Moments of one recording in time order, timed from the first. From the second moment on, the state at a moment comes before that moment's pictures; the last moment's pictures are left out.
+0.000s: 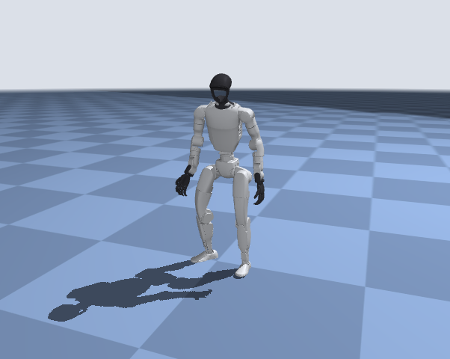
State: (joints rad) left arm -0.14 0.36 -0.36 1.09 -0.38 -0.02 0.12; right arm -0.22 -0.16 0.23 0.88 0.80 -0.20 -0.31; waist 0.18 -0.07 0.24; left_leg -0.16 0.05 0.13 0.13 -0.28 -0.03; right_leg -0.16 -0.29 -0.57 0.30 -0.17 0.05
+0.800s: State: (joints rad) left arm -1.07 -0.18 -0.89 0.69 0.10 0.03 0.39; right arm -0.18 -0.26 -0.01 -0.18 0.51 -0.28 -0.62; waist -0.43 0.01 0.18; left_leg -0.20 0.04 0.33 0.64 -0.31 0.01; right_leg -0.25 -0.36 0.01 0.00 -0.12 0.24
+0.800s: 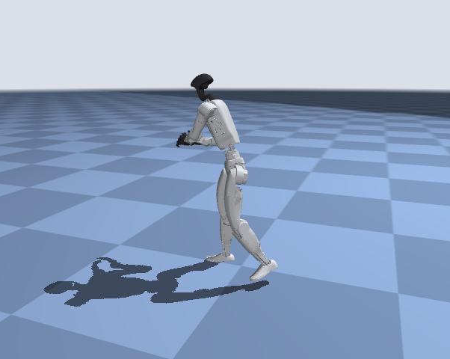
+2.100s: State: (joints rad) left arm -1.14 0.42 -0.37 0.20 0.03 -0.01 0.74; right arm -1.41 -0.15 0.43 0.07 -0.17 -0.05 -0.57; waist -0.04 -0.03 0.22; left_leg -0.43 0.01 0.17 1.20 -0.32 -0.11; right_leg -0.31 -0.43 -0.30 0.53 -0.19 0.12
